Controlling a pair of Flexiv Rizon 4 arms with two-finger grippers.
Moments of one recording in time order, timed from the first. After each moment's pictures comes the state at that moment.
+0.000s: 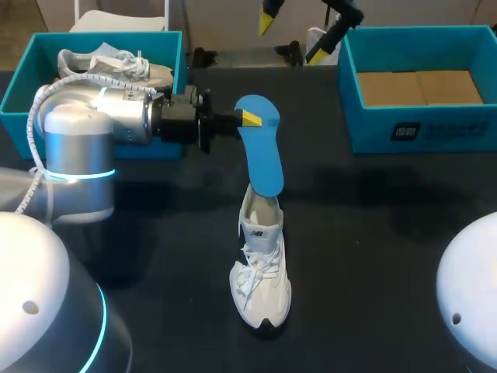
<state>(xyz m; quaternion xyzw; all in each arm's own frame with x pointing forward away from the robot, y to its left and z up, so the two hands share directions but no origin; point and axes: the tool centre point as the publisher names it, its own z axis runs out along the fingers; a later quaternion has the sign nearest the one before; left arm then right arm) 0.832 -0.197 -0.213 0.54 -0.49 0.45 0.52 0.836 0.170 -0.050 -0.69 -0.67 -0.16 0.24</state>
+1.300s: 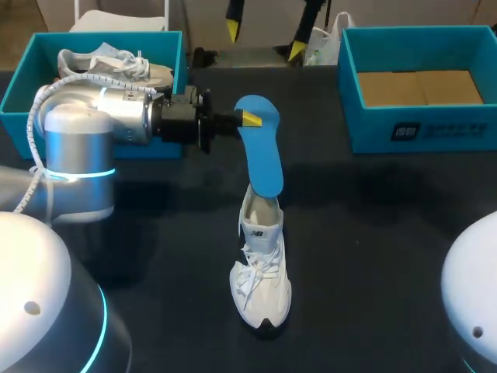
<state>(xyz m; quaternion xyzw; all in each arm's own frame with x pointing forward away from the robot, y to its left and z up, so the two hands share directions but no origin) 0.833 -0.197 -0.214 0.54 -0.49 0.45 0.52 0.833 0.202 -0.046 -0.78 -0.61 -0.02 0.16</state>
